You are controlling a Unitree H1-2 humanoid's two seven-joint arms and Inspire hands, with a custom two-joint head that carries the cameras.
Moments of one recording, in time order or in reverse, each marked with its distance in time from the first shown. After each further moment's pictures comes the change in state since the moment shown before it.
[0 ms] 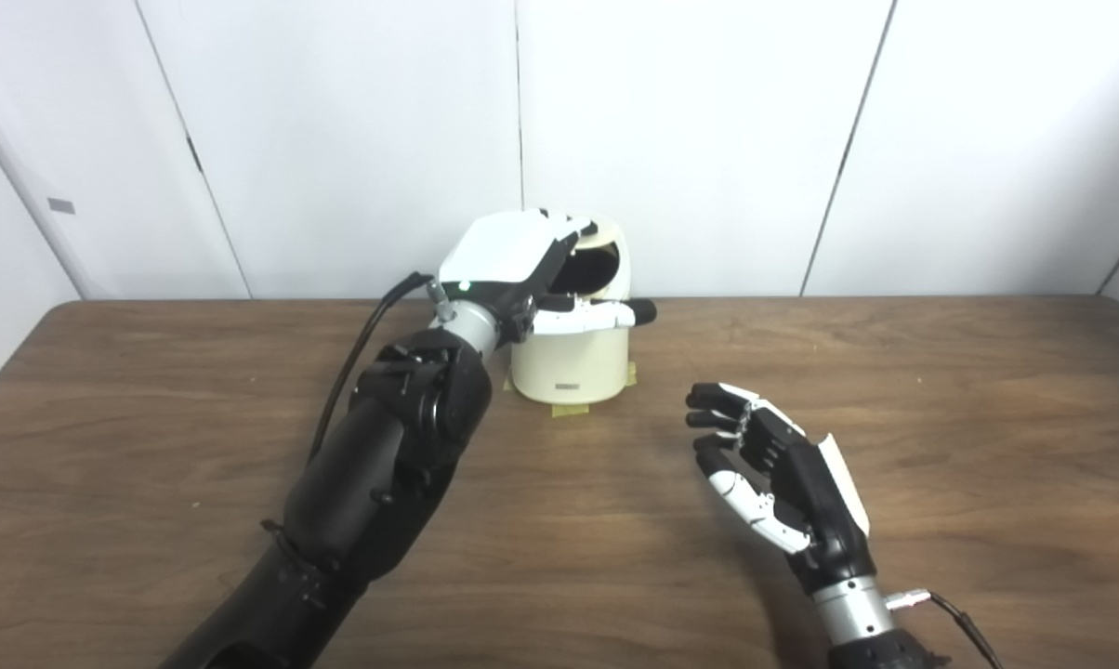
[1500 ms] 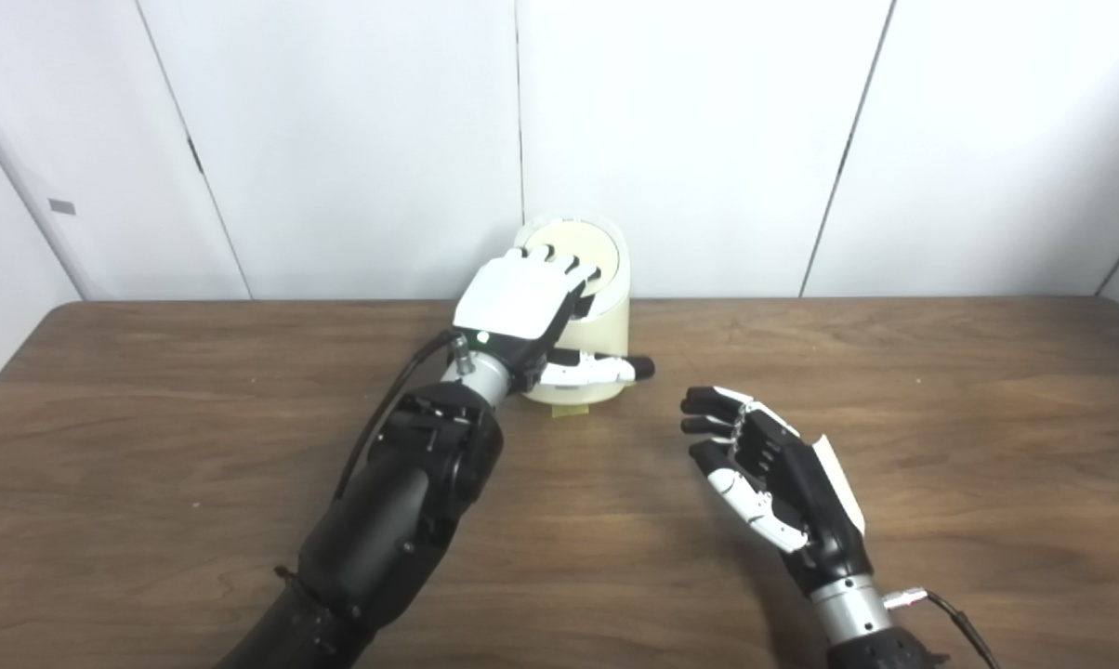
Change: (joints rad) left arm 0.086 -0.043 0.032 0.040 0.074 -0.103 0.082; right arm 0.002 0.001 0.001 -0.022 0.019 0.067 0.029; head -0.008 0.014
